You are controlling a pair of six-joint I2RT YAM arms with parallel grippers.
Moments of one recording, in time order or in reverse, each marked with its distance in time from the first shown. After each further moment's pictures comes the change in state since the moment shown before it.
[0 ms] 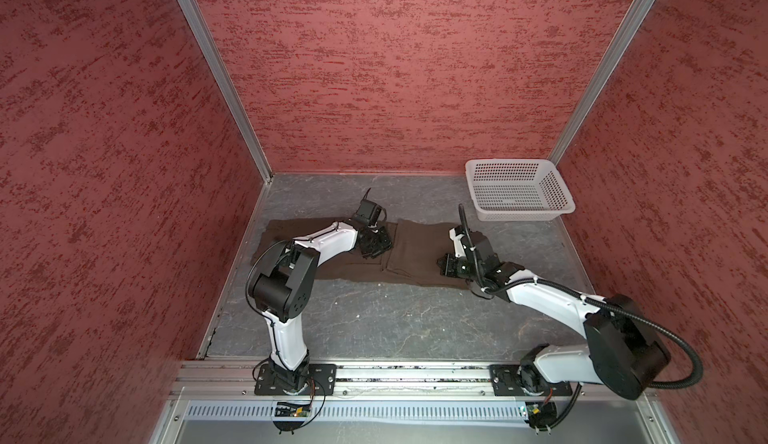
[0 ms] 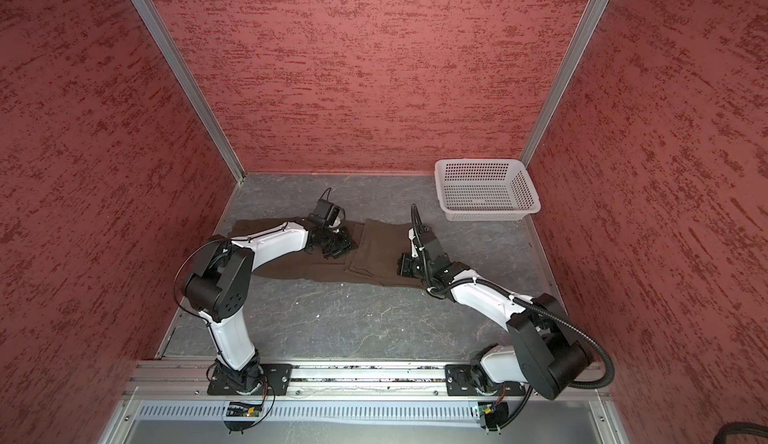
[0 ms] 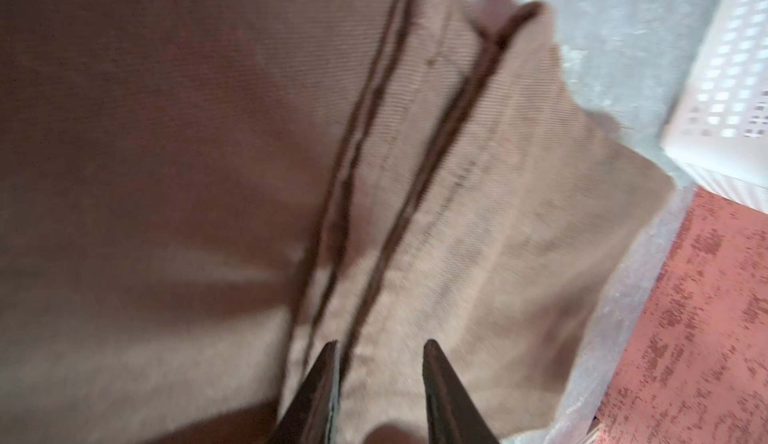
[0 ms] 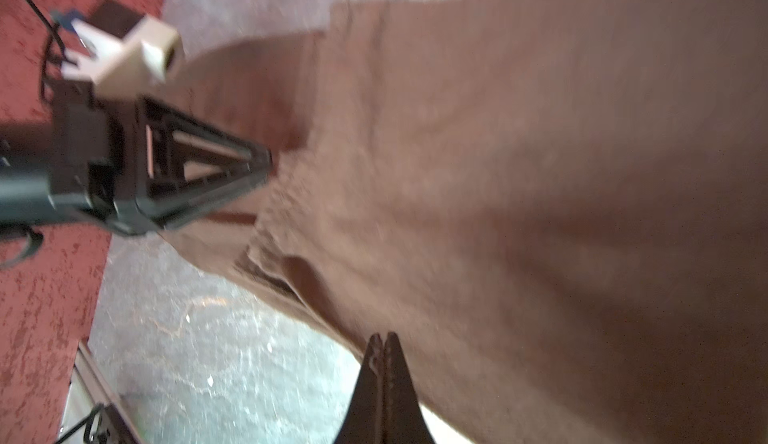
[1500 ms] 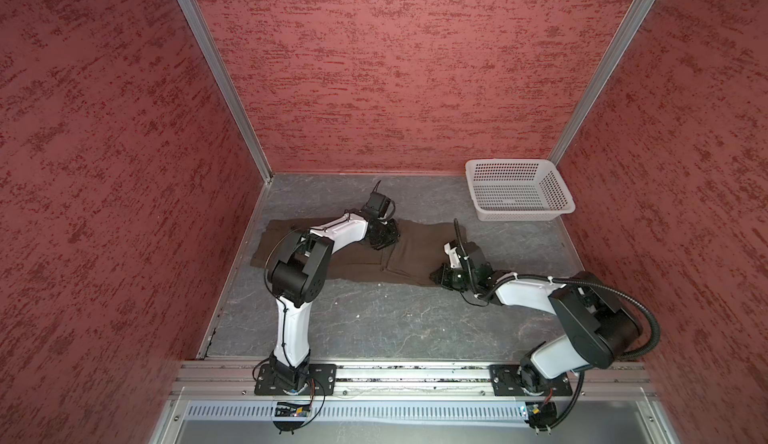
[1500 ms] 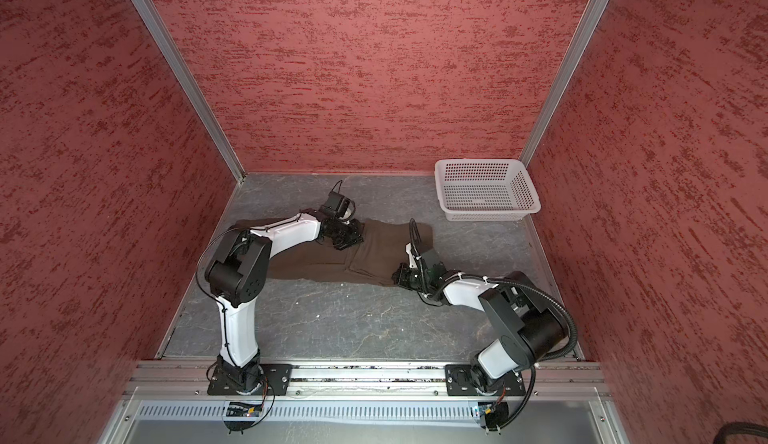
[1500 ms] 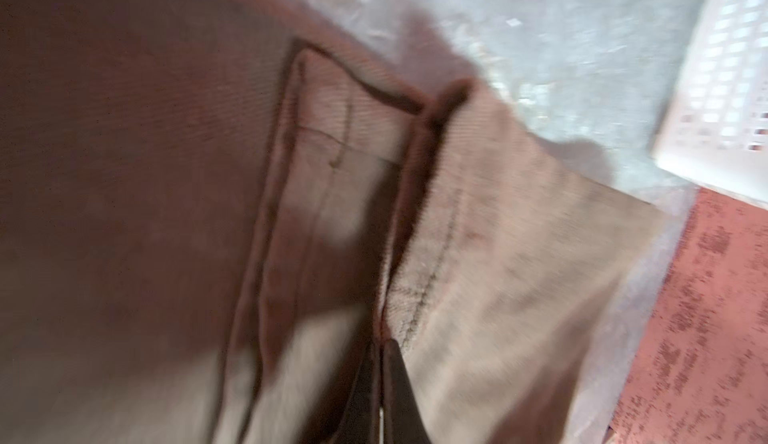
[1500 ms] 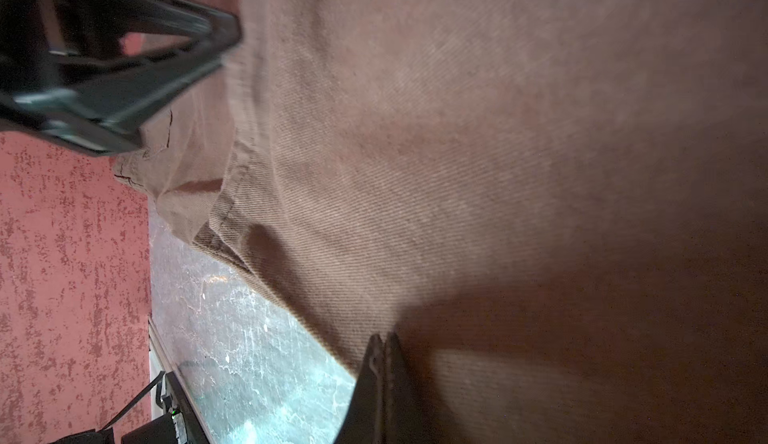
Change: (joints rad) left arm -0.017 0.112 0.181 -0.023 -0.002 0.060; right arm -0.011 0.177 -0.080 0.222 -0.156 0.162
